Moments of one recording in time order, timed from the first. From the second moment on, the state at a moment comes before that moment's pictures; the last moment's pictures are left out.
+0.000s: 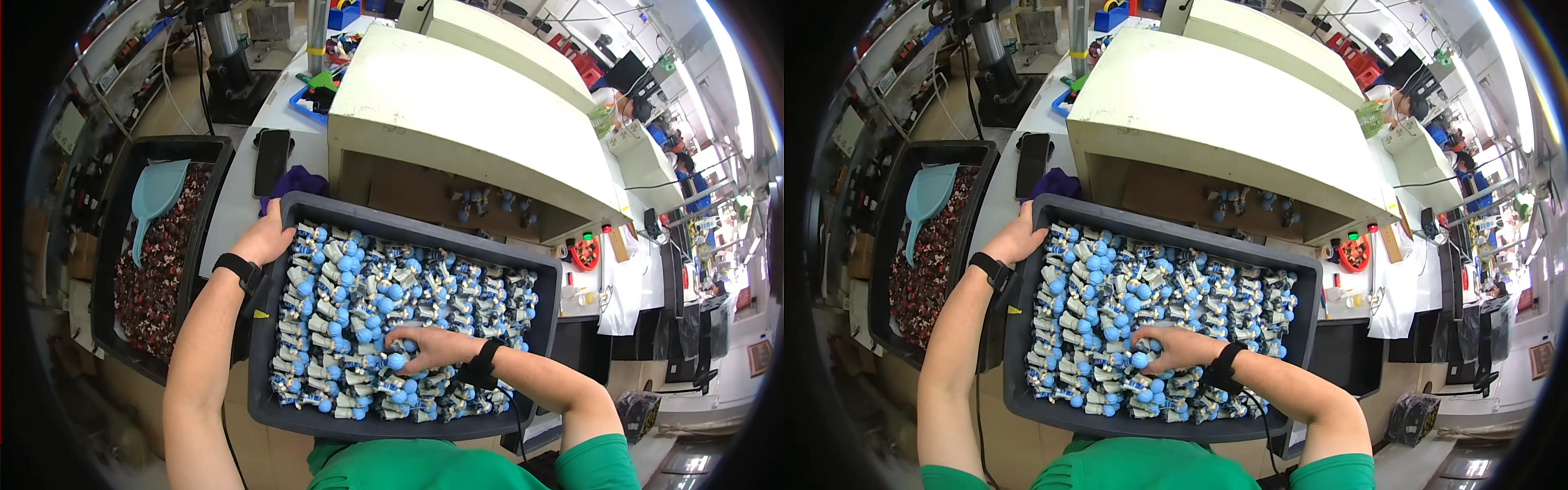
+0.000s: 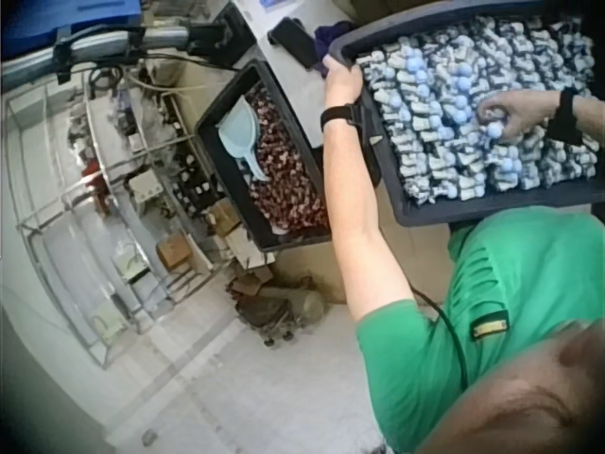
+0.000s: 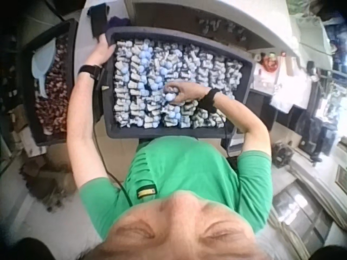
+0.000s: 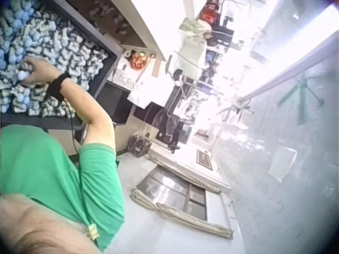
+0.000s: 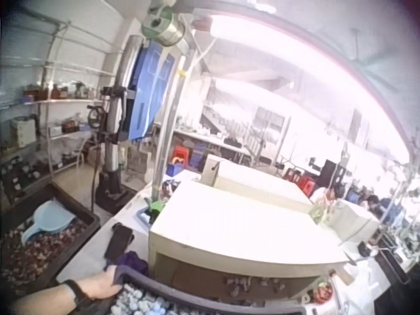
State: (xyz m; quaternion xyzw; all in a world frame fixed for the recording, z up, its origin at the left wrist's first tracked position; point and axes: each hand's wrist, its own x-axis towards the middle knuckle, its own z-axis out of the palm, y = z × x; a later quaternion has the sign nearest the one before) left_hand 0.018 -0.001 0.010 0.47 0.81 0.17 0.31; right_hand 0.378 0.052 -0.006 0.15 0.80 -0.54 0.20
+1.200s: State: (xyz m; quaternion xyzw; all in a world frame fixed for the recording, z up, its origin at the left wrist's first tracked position) left_hand 0.013 0.001 0.008 0.47 0.81 0.15 0.32; right_hand 0.390 0.128 0.024 0.38 0.82 -0.43 -0.06
